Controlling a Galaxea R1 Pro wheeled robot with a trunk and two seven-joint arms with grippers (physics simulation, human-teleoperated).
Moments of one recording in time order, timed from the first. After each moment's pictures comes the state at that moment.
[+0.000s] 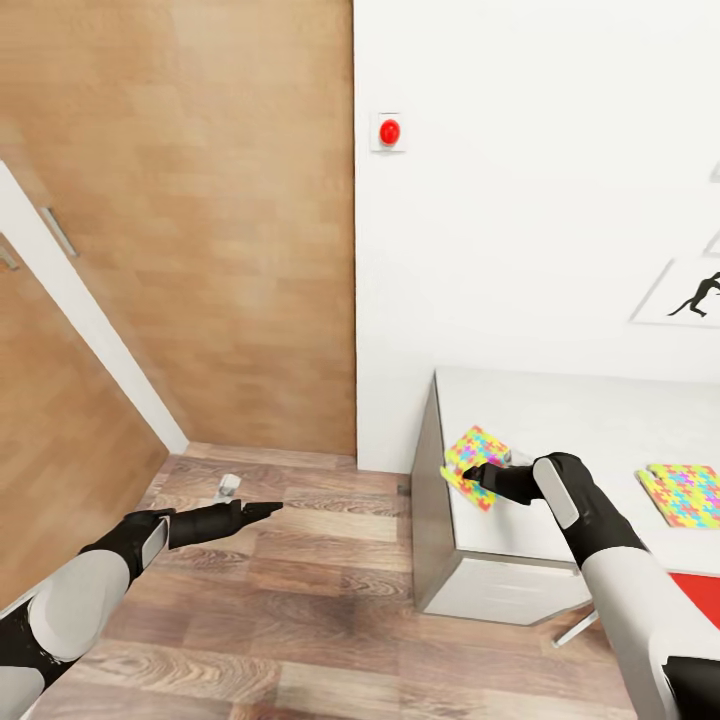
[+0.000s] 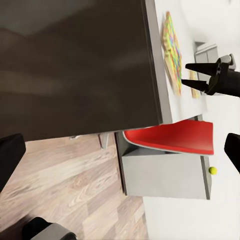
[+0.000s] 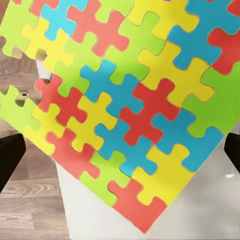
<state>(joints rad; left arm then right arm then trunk) -0.94 0.18 0.71 -0.17 -0.54 0.41 -1.31 -0.83 -0.16 -0.04 -0.80 -0.50 0.90 -0.04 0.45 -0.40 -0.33</state>
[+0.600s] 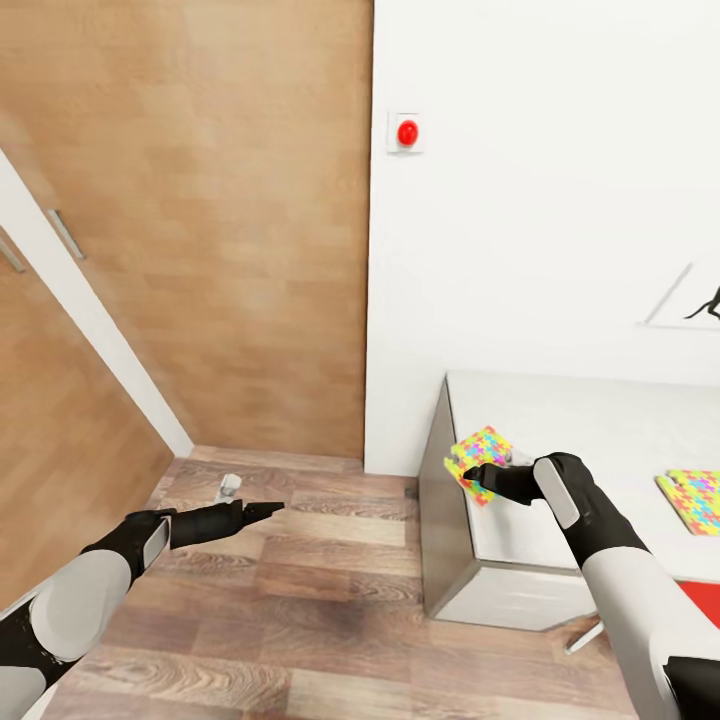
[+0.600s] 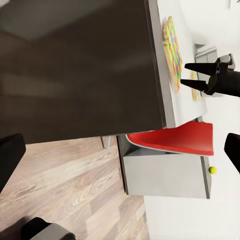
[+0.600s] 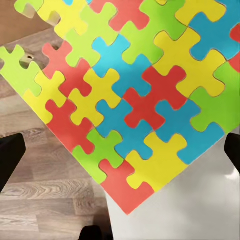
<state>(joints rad) -0.94 0.18 0.71 -0.17 -0.54 0.41 -1.31 -0.83 -0.16 -0.04 -0.80 -0.50 0.90 -0.04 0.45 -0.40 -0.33</state>
